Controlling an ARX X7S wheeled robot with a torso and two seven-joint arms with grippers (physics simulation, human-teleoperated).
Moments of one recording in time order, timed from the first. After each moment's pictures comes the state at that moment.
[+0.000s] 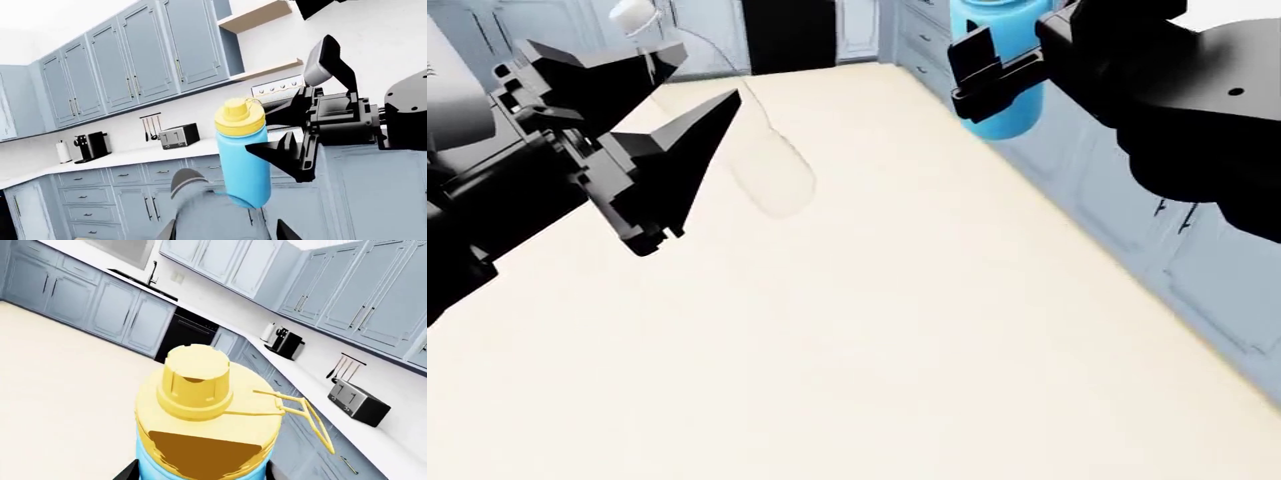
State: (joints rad) left arm -0.91 -0.76 0.12 0.41 -1.07 -0.69 0.31; right arm 1.59 0.63 -0.83 -0.10 1.09 1.00 0.45
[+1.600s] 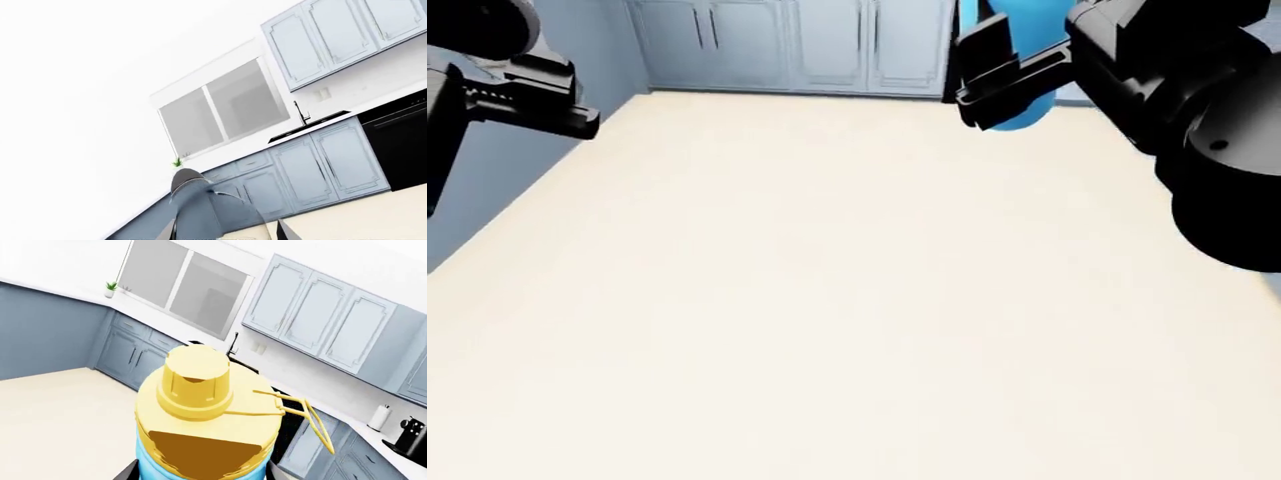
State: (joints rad) left arm -1.14 -0.87 0.30 0.63 -0.92 -1.10 -0.63; right arm 1.59 0.70 -0.69 -0.36 1.35 1.10 0.73
